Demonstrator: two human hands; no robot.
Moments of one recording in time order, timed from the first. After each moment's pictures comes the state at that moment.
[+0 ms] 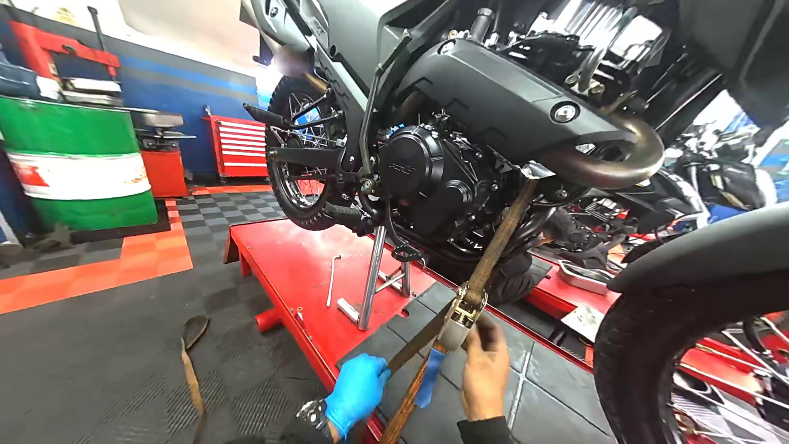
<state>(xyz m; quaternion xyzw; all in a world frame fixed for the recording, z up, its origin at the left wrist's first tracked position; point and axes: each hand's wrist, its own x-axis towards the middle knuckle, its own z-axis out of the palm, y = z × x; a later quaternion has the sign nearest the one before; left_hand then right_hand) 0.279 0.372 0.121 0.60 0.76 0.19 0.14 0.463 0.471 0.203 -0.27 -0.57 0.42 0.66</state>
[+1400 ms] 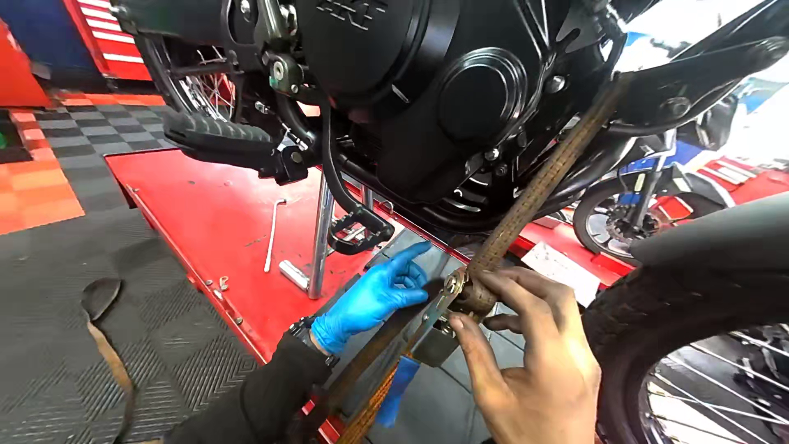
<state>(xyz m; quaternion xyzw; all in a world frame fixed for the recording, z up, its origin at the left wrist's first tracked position) 0.285 0.492 0.215 0.61 0.38 0.55 0.43 0.500 0.469 0.285 -0.29 -0.82 -0.01 0.49</state>
